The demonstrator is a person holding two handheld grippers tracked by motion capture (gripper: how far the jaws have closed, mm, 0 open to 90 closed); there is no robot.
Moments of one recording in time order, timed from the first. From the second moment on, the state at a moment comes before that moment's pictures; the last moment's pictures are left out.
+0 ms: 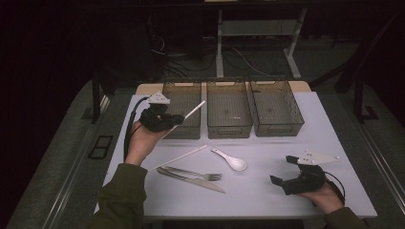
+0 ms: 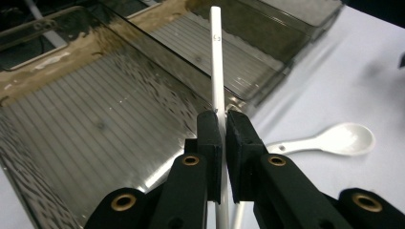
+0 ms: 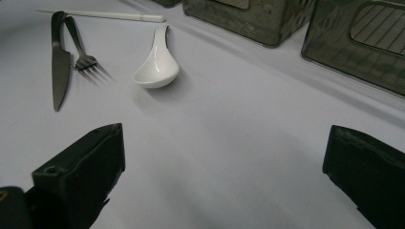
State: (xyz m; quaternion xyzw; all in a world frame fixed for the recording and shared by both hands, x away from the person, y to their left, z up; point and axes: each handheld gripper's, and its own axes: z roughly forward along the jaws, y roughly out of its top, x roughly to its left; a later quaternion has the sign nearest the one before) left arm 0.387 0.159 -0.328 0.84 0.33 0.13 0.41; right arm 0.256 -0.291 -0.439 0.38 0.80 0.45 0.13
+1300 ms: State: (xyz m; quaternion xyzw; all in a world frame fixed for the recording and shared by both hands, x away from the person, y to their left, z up) left arm 0.503 0.150 -0.333 0.81 0.39 0.17 0.40; right arm 0.255 -0.295 -0.437 0.38 0.79 0.47 0.13
